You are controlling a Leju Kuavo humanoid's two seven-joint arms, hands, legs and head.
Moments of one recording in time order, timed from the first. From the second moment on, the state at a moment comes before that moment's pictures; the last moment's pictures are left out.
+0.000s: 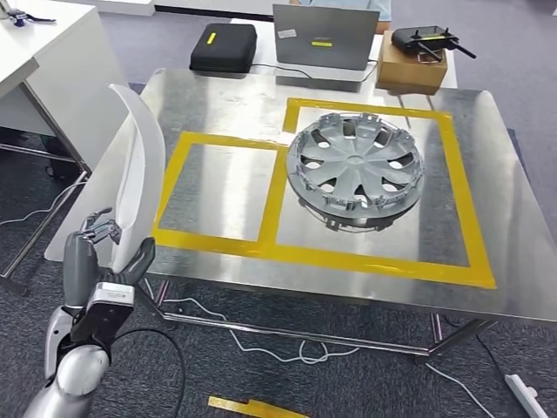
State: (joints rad) left arm -0.02 0.08 -0.15 -1.60 -0.54 0.37 -0.33; right arm -0.08 0.15 -1.25 -0.31 1.16 0.04 0.32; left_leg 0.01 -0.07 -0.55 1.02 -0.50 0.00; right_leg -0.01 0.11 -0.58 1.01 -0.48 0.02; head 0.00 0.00
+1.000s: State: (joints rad) left arm -0.41 0.12 -0.20 -0.97 -1.05 0.42 -0.06; right arm -0.09 0.14 -1.22 -0.25 1.23 0.09 0.32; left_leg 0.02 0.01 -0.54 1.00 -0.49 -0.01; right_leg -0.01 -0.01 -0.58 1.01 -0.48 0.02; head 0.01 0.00
